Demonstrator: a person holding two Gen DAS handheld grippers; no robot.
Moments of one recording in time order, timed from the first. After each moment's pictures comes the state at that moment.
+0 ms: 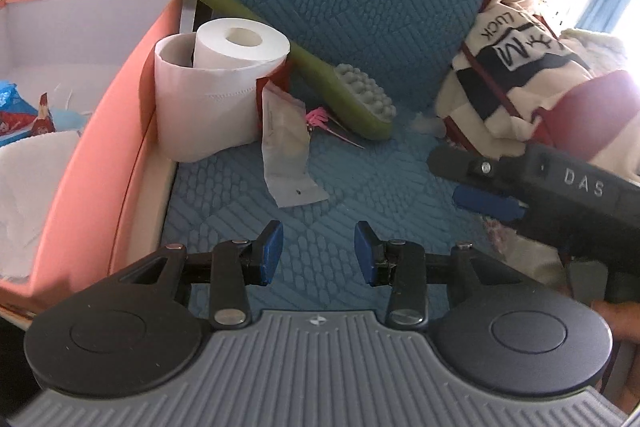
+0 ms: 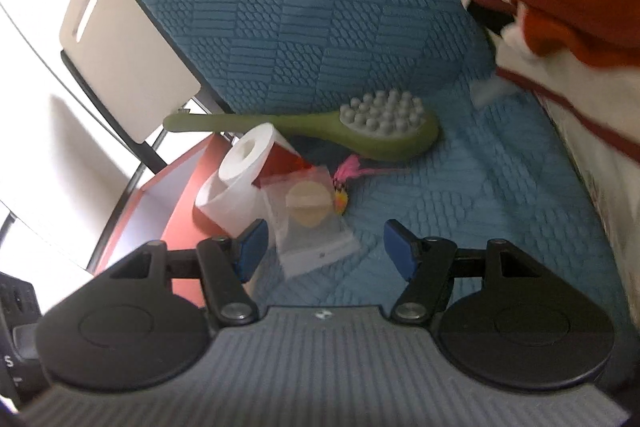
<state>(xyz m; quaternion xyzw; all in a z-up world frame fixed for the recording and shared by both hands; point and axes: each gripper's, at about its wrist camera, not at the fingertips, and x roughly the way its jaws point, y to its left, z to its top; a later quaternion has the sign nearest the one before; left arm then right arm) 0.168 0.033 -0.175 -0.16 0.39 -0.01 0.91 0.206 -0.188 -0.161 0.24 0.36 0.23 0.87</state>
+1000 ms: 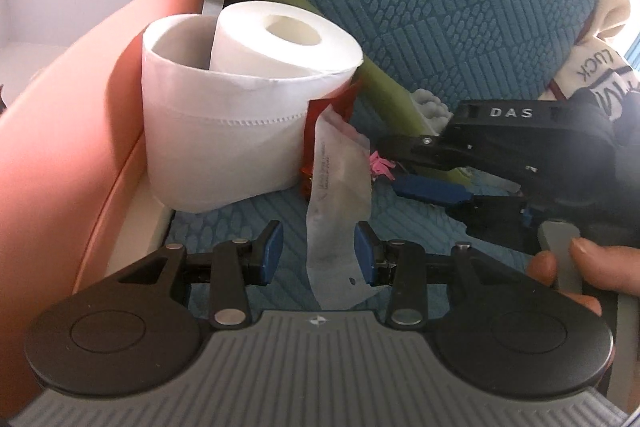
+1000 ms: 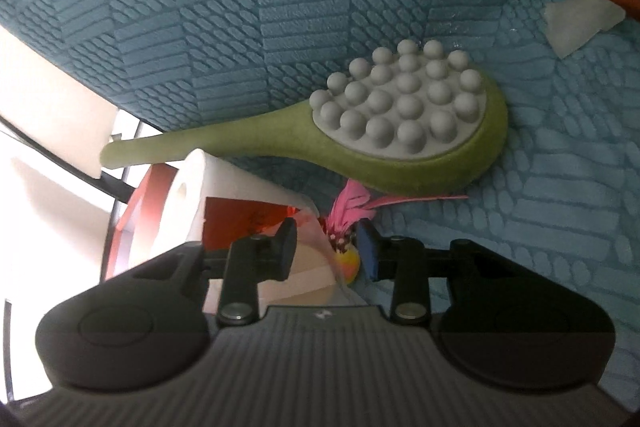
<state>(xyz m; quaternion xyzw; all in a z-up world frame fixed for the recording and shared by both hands) 0.258 0.062 -0.232 -0.20 0.37 0.05 0.90 0.362 -0.140 -0.225 0.32 0.46 0.24 0.79</state>
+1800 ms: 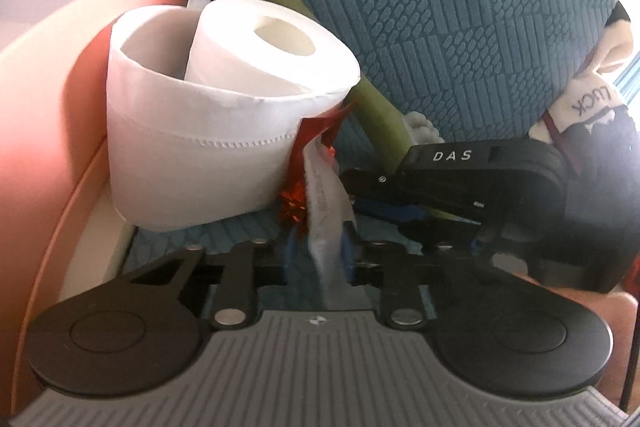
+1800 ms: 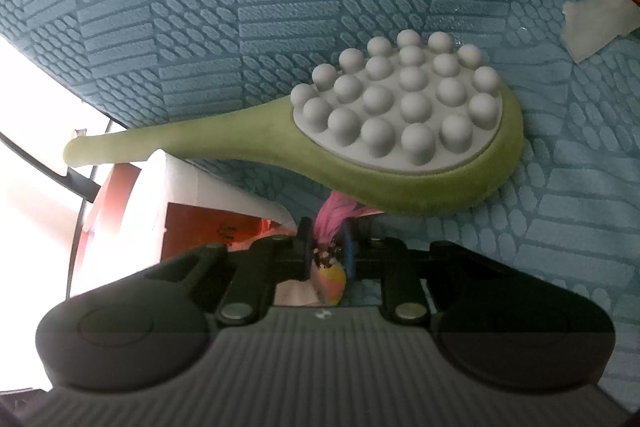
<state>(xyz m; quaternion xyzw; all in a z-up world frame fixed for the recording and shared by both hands) 0.277 0.070 -0.240 -0.26 0.36 0.03 0.90 0.384 -0.095 -0.241 0.29 0.47 0.21 0.81</state>
